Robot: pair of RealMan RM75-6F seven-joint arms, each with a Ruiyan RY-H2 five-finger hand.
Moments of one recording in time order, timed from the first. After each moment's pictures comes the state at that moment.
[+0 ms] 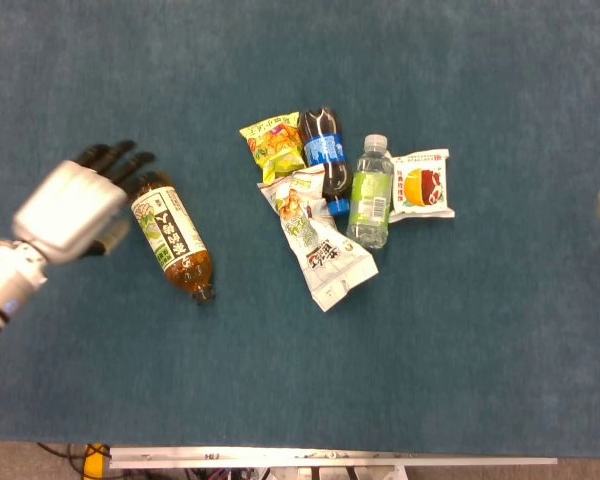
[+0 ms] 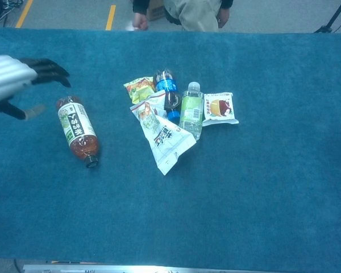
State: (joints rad) left arm -0.60 -1.06 0.08 -1.67 1.53 1.05 0.11; right arm 0.27 -0.92 0.05 -1.79 -1.79 1.32 -0.11
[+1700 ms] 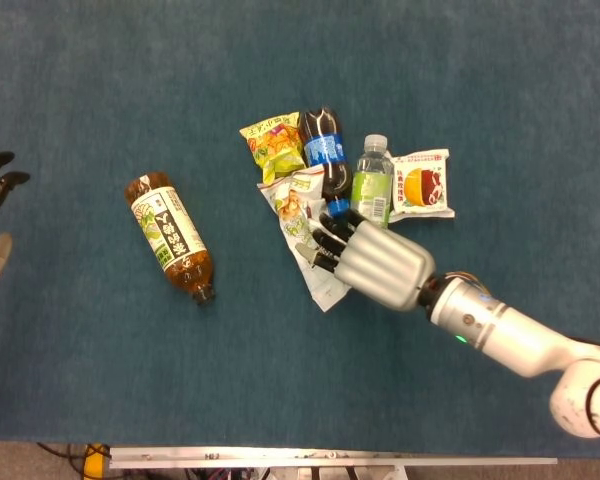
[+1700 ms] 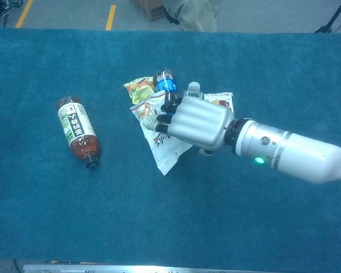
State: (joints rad) left arm -0.31 -0.87 0.06 -1.79 1.53 1.27 0.09; right arm 0.76 -1.56 0.08 -1.70 -1.38 0.77 -1.01
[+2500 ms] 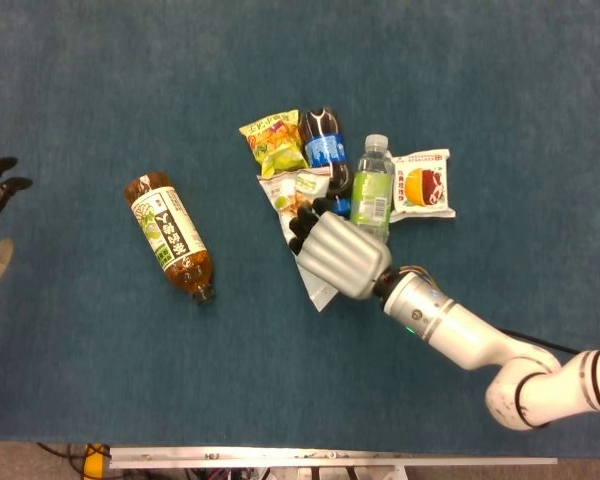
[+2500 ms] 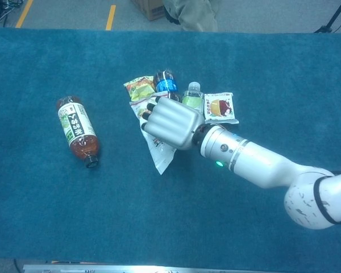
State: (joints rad) left arm -0.29 -0.85 0.05 -1.78 1.57 1.25 0.04; right arm 0.83 -1.81 0.07 -1.45 -1.32 0.88 -1.10
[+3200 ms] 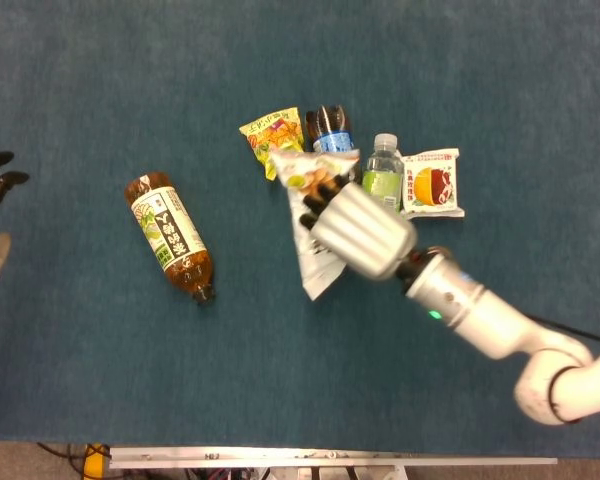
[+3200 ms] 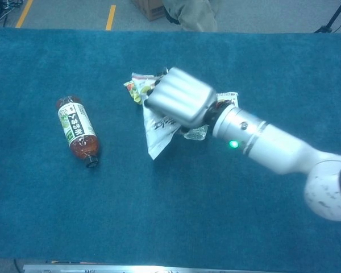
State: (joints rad) left arm -0.30 -0.86 0.03 -1.77 1.56 1.24 0.03; right arm 0.81 -1.67 0.10 -1.57 -1.42 1.00 -0.84
